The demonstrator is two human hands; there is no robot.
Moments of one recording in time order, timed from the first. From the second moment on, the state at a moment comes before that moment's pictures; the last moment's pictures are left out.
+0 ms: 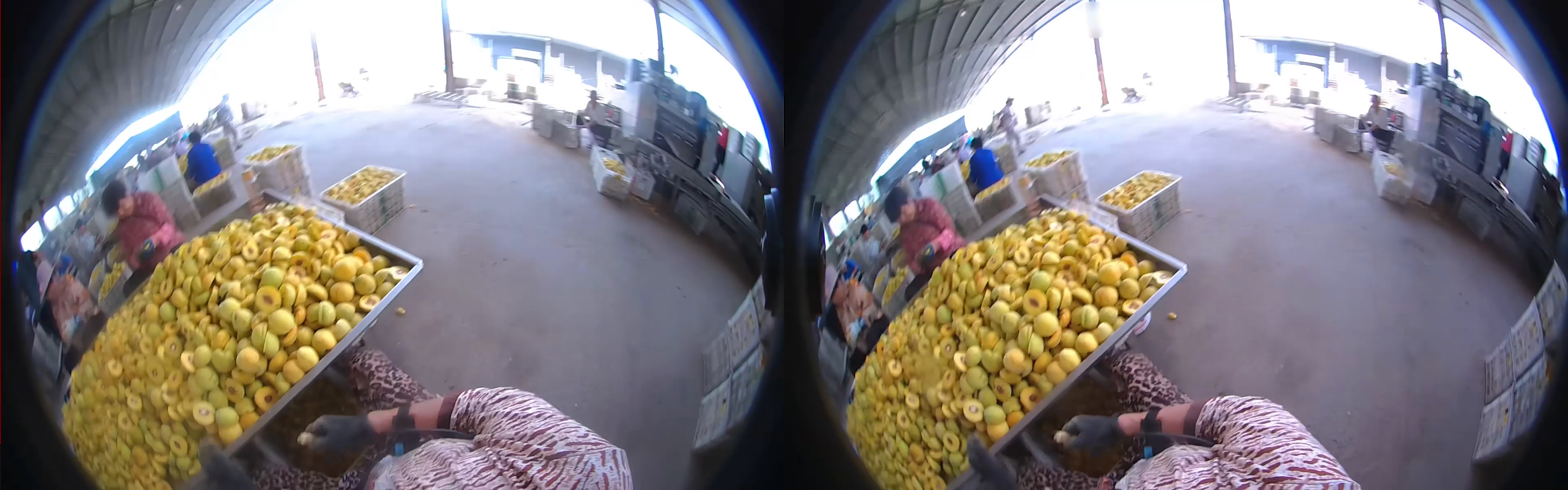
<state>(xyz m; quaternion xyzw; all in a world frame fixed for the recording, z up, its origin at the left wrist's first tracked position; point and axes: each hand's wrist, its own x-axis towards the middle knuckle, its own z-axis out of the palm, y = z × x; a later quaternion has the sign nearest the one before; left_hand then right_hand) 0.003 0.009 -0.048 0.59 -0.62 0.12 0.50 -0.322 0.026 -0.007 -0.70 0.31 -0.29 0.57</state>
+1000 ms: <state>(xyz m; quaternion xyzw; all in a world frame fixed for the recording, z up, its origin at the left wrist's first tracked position) -0.145 -0.008 0.043 0.24 -0.35 -0.60 0.68 -0.327 -0.011 0.036 -0.67 0.31 -0.40 0.54</state>
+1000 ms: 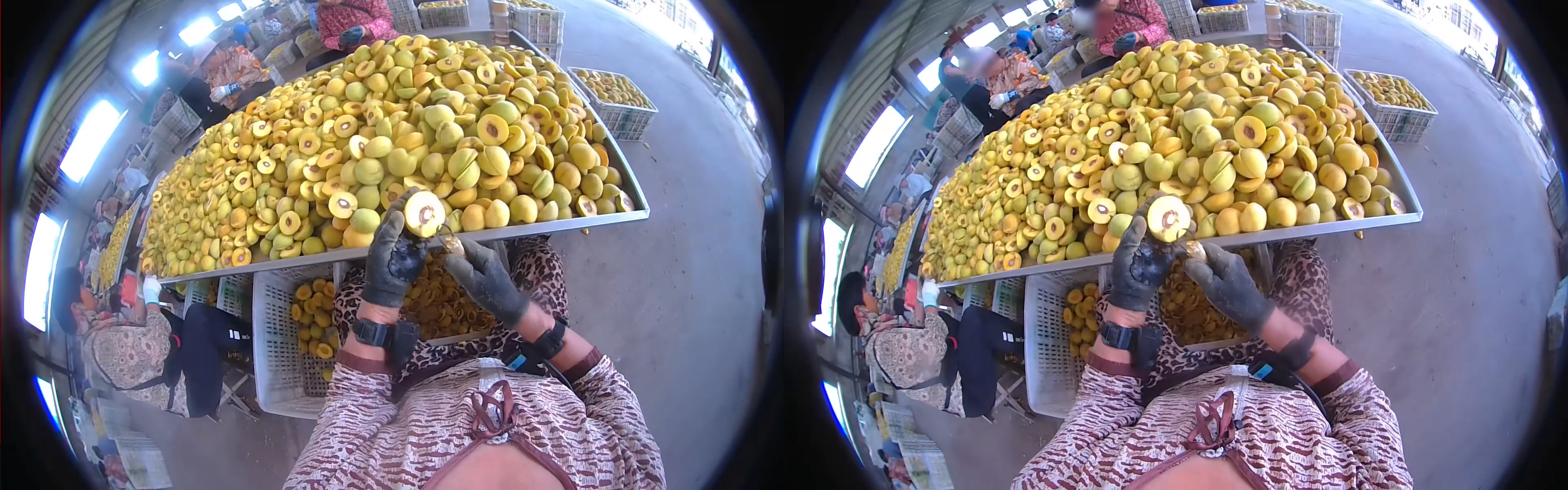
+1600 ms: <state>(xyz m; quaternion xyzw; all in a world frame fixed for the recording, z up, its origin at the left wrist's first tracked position) -0.173 0.013 0.042 0.20 -0.35 -0.55 0.73 -0.307 -0.005 0.031 -0.67 0.32 -0.42 0.52</state>
